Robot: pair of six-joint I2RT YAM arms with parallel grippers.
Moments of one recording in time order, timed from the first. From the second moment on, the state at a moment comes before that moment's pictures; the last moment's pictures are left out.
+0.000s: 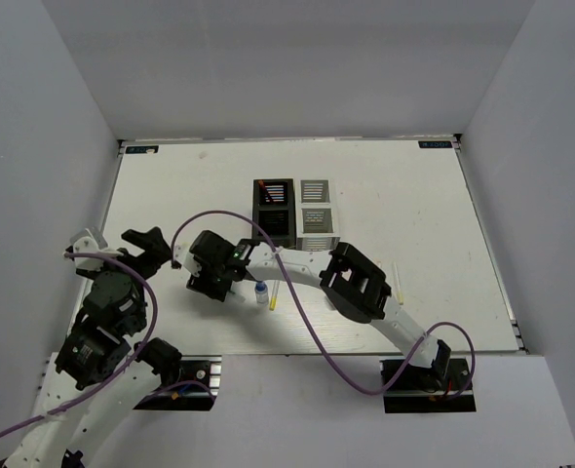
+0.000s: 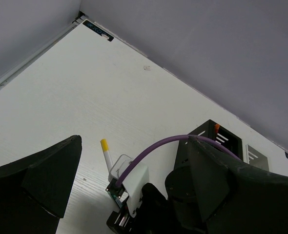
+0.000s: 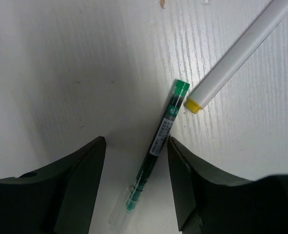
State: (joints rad) left arm -0.56 0.33 0.78 -0.57 -0.84 -0.56; right arm 1.19 2.34 1.89 -0.48 -0.12 -0.22
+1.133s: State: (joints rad) left arm -0.56 0.37 0.77 -0.55 -0.80 -0.56; right arm 1.15 2.12 1.83 -0.63 -0.39 -0.32
